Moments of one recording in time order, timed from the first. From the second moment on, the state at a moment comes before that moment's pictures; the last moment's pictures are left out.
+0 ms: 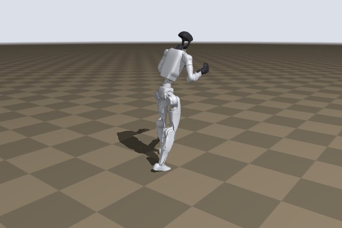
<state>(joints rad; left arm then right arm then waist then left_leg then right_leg) -0.18 0.42 -0.20 -0.42 -0.60 -0.42 0.42 -0.30 -0.54 0.35 -0.35 0.23 -0.23 -0.48 0.06 0.05 0.29 -0.22 0.13 0.44 -0.09 -0.04 -0.23 -0.01 -0.13 -0.01 0.27 -0.12 0.24</state>
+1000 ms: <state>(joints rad) -0.28 0.52 -0.23 -0.37 -0.55 -0.40 0.46 -0.32 -0.43 0.28 -0.33 0.25 -0.21 -0.52 0.07 -0.03 0.30 0.11 0.11 0.21 0.16 -0.27 -0.22 -0.32 -0.10 -0.32 -0.09 0.06 0.26</state>
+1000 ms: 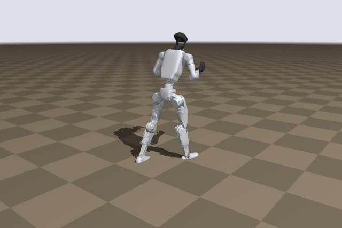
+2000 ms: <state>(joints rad) -0.14 0.44 -0.20 -0.44 -0.64 -0.43 0.41 -0.22 -0.53 0.36 -0.33 0.25 -0.23 -0.51 0.12 0.02 0.21 -0.20 0.13 0.46 -0.09 -0.05 -0.21 -0.03 -0.20 -0.13 0.20 -0.14 0.23</state>
